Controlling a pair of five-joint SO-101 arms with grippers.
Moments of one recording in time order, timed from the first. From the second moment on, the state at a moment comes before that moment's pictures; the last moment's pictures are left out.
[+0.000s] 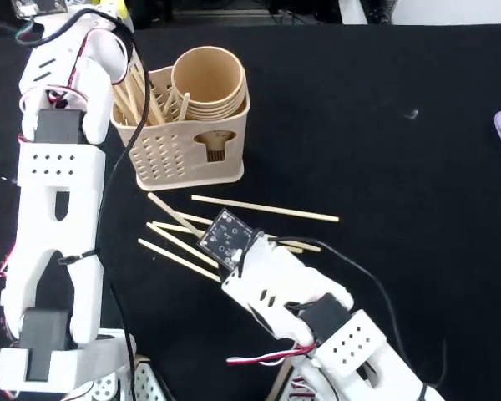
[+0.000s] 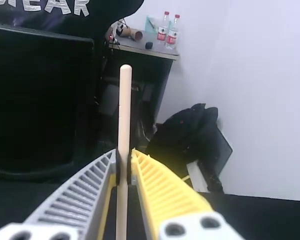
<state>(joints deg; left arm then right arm) -3.9 -13.0 -2.3 23.9 8.7 -38.4 -73.9 81.1 47.8 17.9</state>
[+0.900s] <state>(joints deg) -10.7 -45.7 12.7 53.2 8.9 -38.4 -73.9 77.9 53.3 15.4</state>
